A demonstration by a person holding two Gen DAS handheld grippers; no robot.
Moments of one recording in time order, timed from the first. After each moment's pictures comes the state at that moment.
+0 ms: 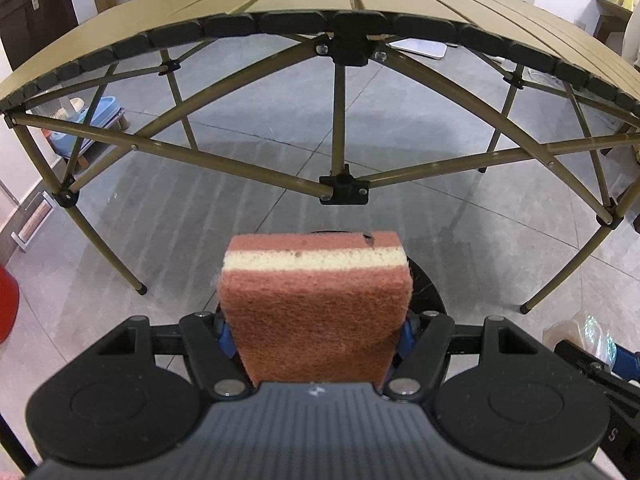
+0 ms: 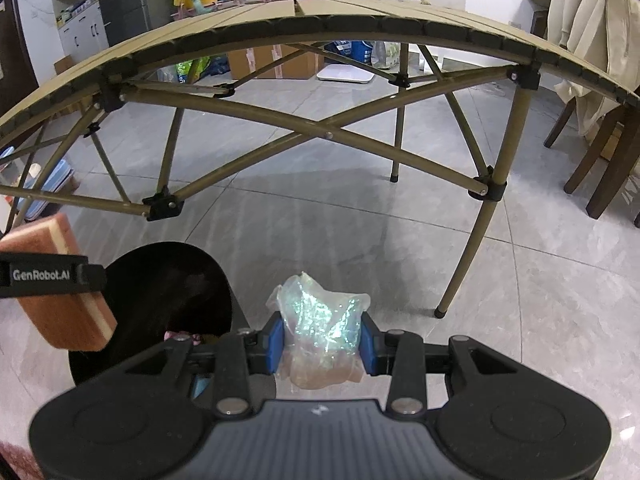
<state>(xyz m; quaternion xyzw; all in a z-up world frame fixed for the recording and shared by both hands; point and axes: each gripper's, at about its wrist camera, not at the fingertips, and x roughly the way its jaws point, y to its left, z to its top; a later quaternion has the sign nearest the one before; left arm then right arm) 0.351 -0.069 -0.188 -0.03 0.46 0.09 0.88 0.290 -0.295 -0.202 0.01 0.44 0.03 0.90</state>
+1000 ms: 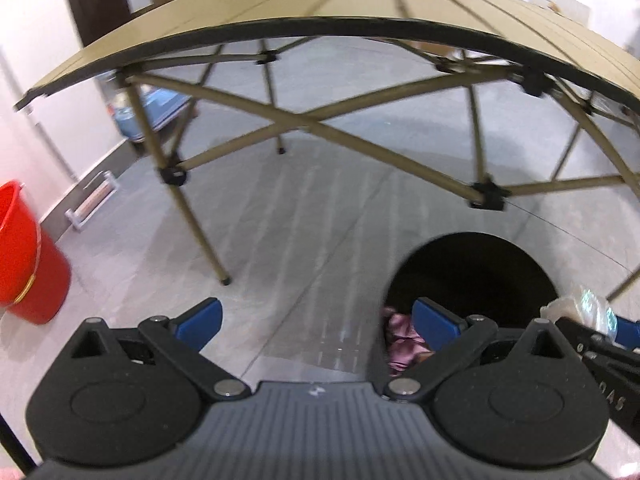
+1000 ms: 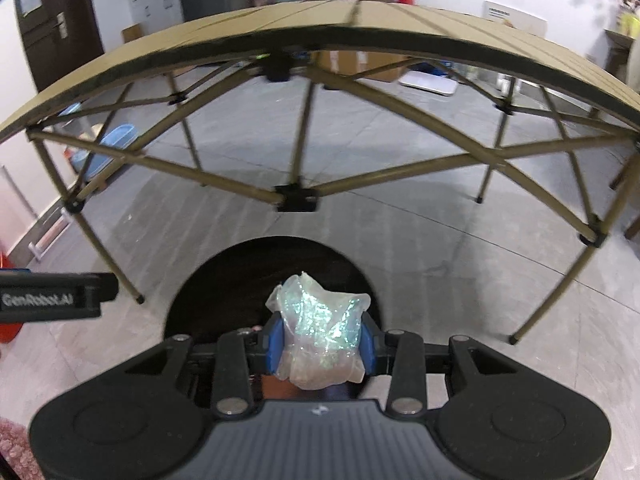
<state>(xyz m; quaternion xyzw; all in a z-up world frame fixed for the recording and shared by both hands) 0.306 0.054 -0.179 -0.04 0.45 0.17 0.87 0.293 -0.177 -0.194 -0.03 0.44 0.13 0.89</state>
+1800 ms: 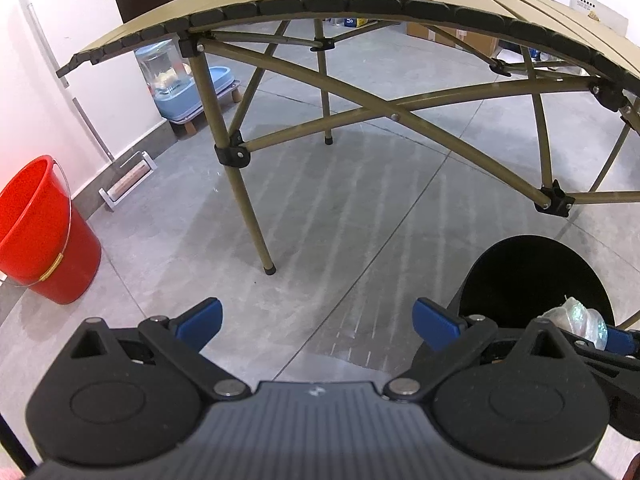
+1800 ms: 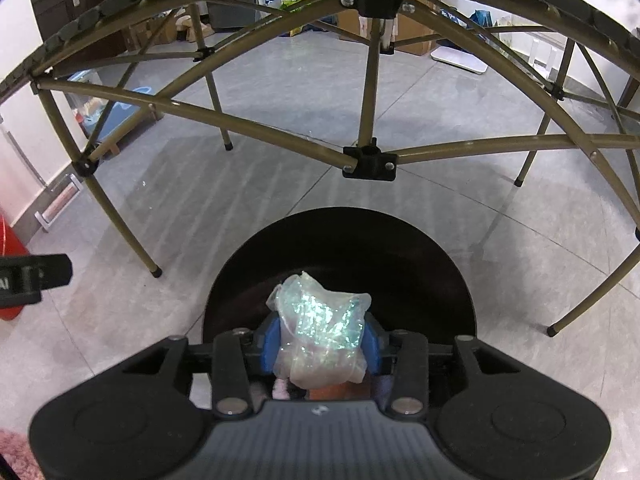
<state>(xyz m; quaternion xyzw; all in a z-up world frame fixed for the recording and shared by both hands) 0.293 0.102 -0.187 -0.05 0.46 0.21 0.86 0.308 -0.118 -0.228 -0.05 0.47 0.15 0.87</state>
